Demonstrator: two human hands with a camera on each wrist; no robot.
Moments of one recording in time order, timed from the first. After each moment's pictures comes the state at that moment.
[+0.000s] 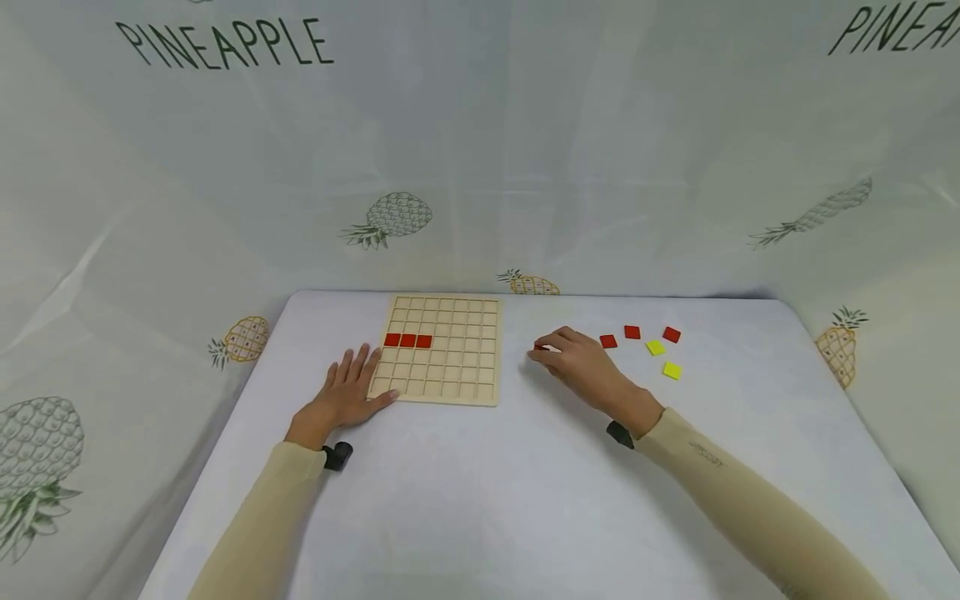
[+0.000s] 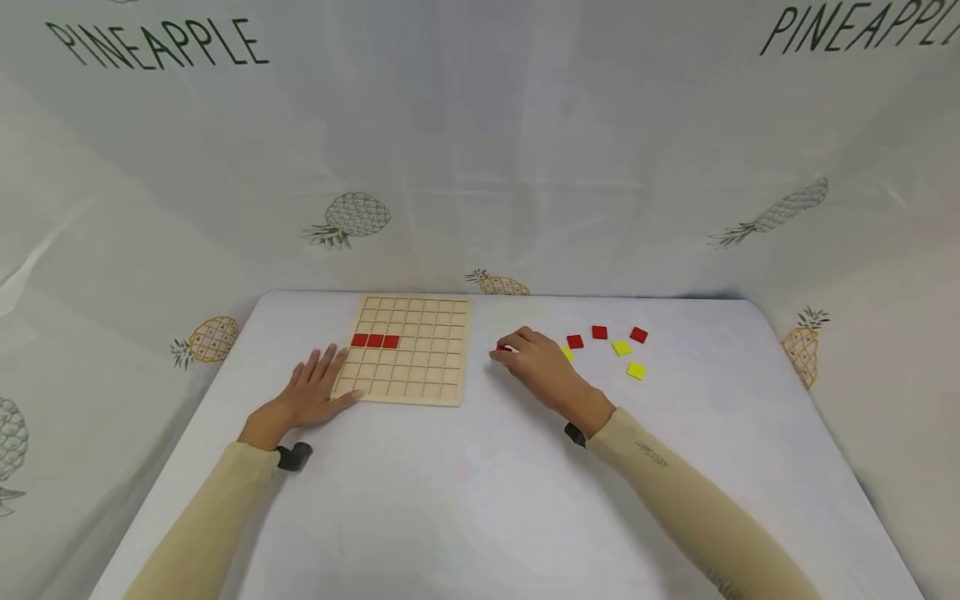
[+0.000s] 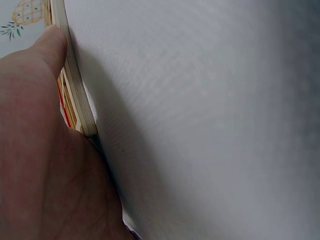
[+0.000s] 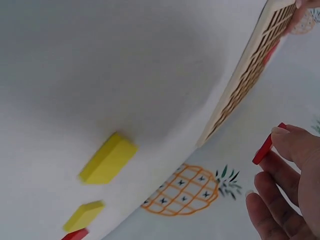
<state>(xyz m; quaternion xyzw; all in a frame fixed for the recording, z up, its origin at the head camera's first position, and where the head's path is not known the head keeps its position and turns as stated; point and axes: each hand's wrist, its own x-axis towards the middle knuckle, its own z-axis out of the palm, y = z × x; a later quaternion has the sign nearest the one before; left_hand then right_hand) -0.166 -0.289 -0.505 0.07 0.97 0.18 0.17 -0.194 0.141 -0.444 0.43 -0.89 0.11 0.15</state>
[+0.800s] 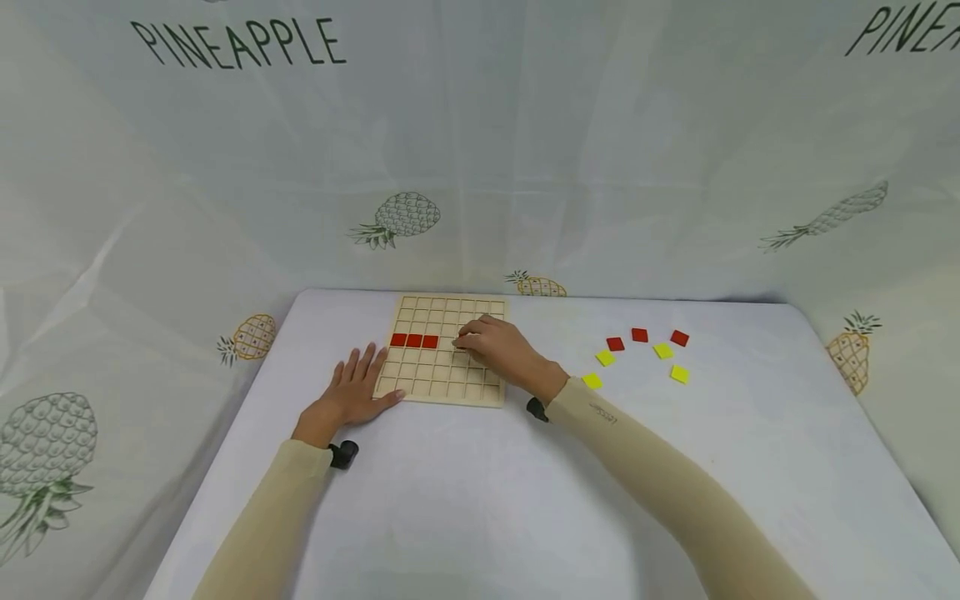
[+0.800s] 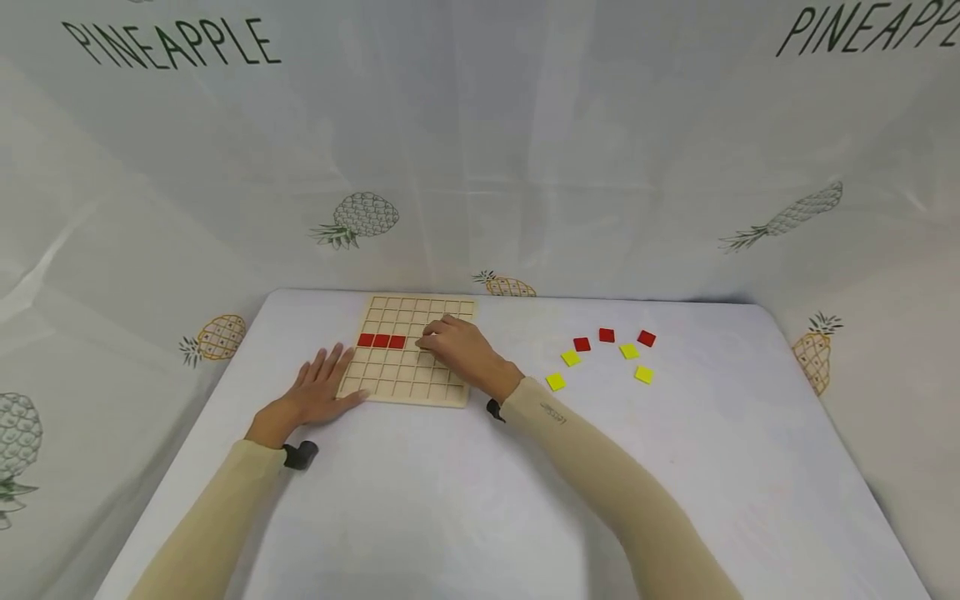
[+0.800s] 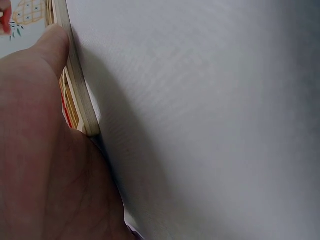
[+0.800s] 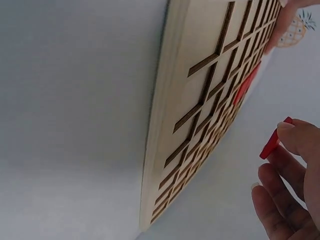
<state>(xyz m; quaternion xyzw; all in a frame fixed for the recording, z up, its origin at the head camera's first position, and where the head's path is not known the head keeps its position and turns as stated) -0.163 -0.285 -0.494 0.07 0.97 0.16 0.18 -0.233 0.021 -0.453 0.47 -0.86 0.16 0.12</state>
